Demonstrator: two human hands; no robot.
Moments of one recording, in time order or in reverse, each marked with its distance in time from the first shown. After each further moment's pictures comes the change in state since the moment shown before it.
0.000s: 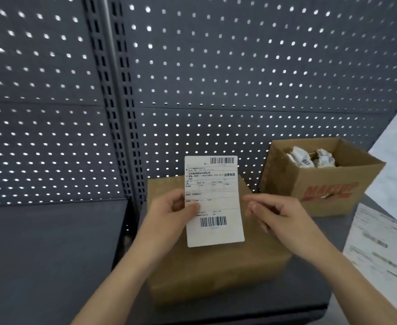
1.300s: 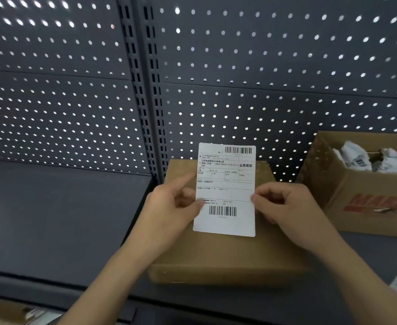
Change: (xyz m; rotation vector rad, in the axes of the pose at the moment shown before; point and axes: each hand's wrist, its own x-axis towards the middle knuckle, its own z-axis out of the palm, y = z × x) left_hand -0.014 -0.001 0.010 0.351 0.219 0.104; right_hand 0.038 0.006 0.005 0.058 -0.200 -0.043
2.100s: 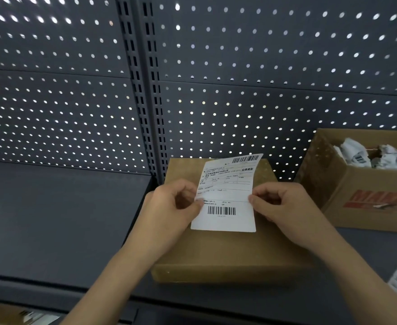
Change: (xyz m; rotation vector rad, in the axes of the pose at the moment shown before) left_hand 0.002 -0.015 -0.006 0.193 0.058 -0.011; right_hand 0.003 0.008 0.005 -0.070 -0.019 -0.014
